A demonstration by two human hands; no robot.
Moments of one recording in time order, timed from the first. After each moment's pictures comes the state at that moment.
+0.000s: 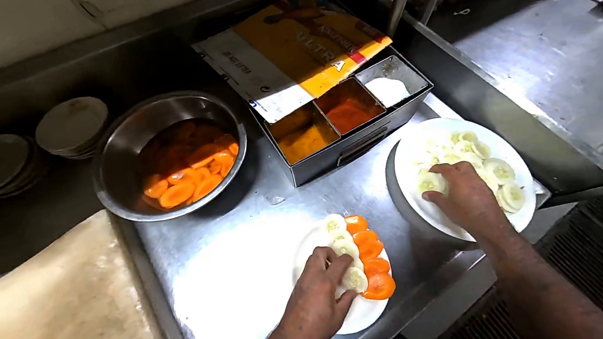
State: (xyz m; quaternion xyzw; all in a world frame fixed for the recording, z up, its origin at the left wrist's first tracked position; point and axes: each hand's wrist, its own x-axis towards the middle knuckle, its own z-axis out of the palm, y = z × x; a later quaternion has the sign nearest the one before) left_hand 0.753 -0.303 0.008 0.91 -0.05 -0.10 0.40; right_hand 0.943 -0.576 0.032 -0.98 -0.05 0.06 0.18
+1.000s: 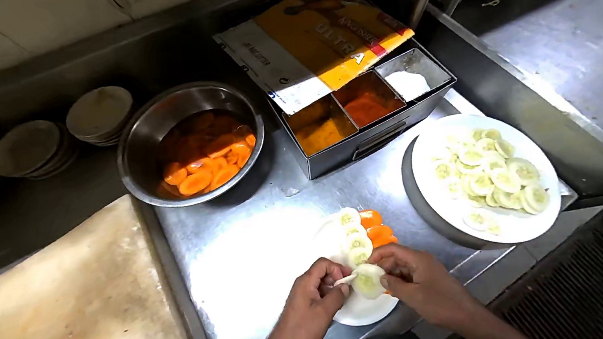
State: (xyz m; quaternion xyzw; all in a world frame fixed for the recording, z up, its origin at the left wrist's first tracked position) left_hand 0.725 -0.275 0.020 0.70 0.07 -0.15 0.69; right_hand 0.811 -0.501 0.044 -0.79 -0.14 0.34 0.50
